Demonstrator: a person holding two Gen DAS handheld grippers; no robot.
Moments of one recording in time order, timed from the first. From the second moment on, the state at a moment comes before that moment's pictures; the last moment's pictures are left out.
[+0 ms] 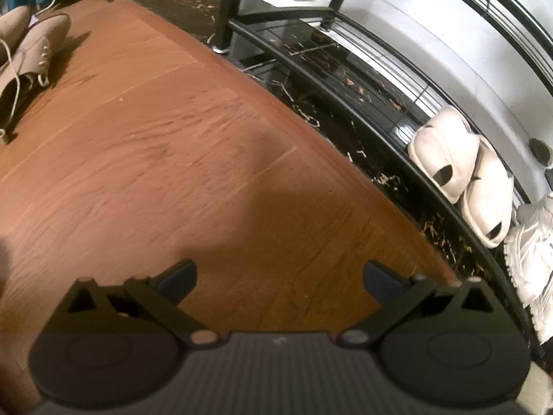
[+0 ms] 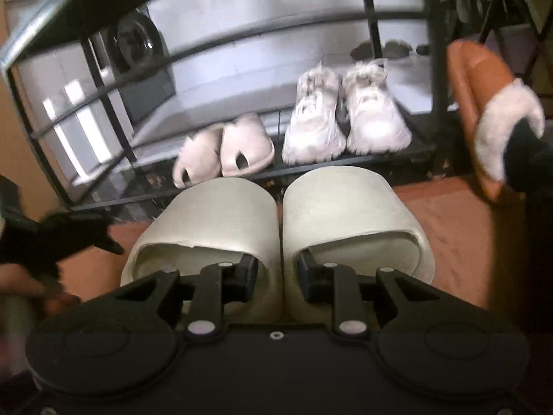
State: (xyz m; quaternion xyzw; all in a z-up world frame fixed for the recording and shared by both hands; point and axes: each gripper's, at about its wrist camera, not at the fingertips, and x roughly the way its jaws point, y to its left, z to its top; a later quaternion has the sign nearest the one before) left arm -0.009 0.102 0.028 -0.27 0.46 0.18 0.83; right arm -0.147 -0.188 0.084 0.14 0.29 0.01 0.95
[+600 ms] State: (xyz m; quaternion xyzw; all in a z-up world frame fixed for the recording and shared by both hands) left arm -0.020 0.075 0.057 -0.26 0.38 0.11 0.88; right arm -0.065 -0.235 0.183 0.06 0.02 -0.02 1.00
